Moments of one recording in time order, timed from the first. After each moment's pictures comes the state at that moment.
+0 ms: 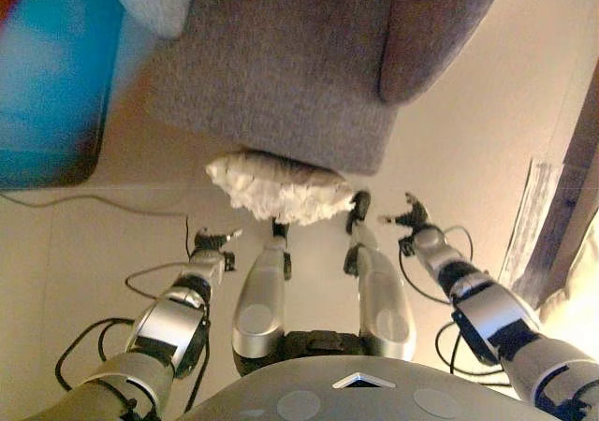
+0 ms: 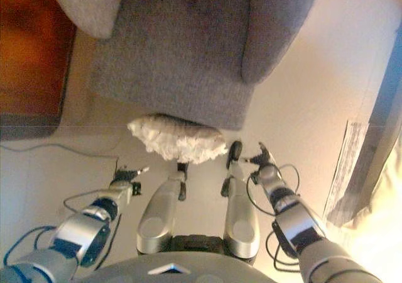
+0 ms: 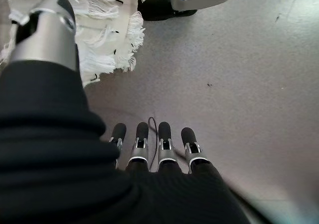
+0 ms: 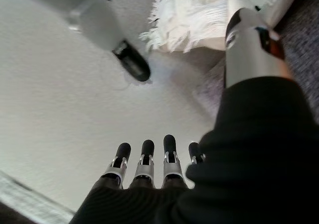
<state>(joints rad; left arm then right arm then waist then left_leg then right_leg) -0.49 0.25 -0.32 1.27 -0.39 0.08 0.39 -0.59 -0.28 0.45 1.22 0.09 -0.01 -0.29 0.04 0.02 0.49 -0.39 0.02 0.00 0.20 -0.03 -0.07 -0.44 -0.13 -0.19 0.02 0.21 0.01</state>
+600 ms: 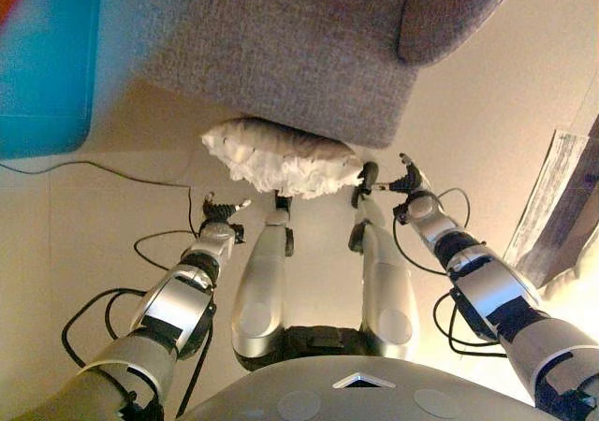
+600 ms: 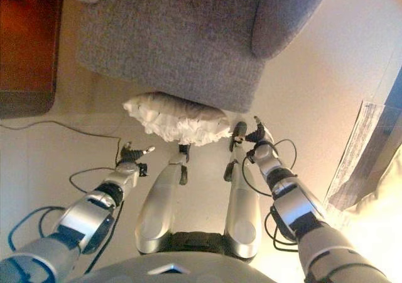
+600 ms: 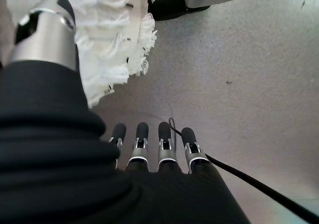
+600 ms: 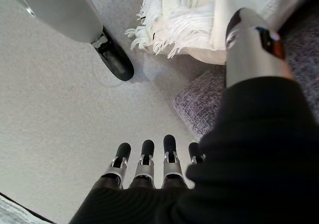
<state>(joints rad) -0.60 0.25 -0.43 1.25 -0.38 0.05 0.46 -0.71 -0.31 0.50 1.18 0.02 -0.01 -0.32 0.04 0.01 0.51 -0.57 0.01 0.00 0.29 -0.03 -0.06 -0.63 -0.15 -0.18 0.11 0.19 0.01</state>
